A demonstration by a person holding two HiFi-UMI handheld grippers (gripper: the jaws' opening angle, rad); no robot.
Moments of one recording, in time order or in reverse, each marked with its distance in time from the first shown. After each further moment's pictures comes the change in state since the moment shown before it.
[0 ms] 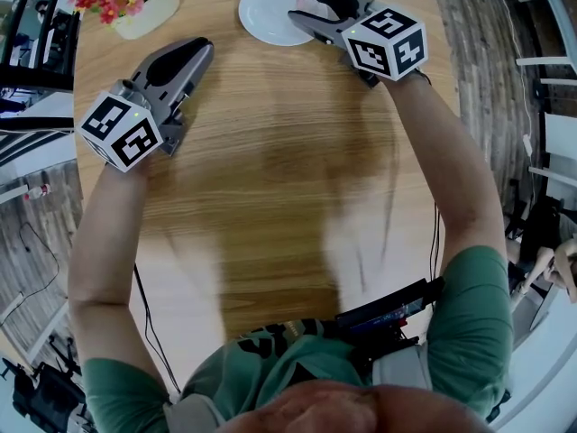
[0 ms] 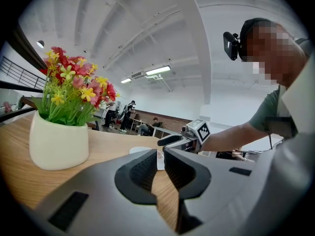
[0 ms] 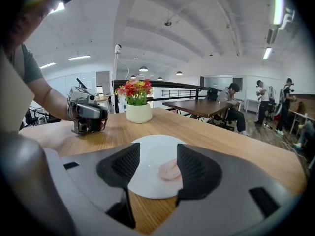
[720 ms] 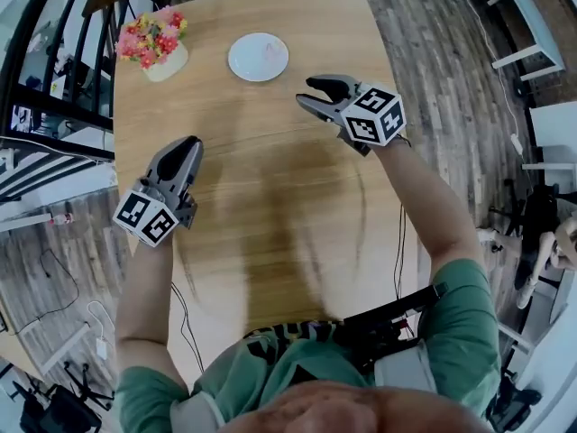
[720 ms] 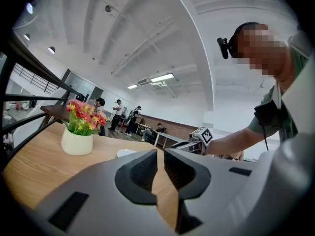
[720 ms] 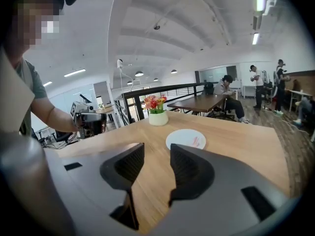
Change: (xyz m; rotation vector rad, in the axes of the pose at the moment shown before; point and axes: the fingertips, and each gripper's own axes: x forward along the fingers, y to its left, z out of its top) left arm -0.104 -0.125 0.031 -0.045 -0.064 0.082; right arm -0.145 0.087 0.006 0.165 -0.006 0.042
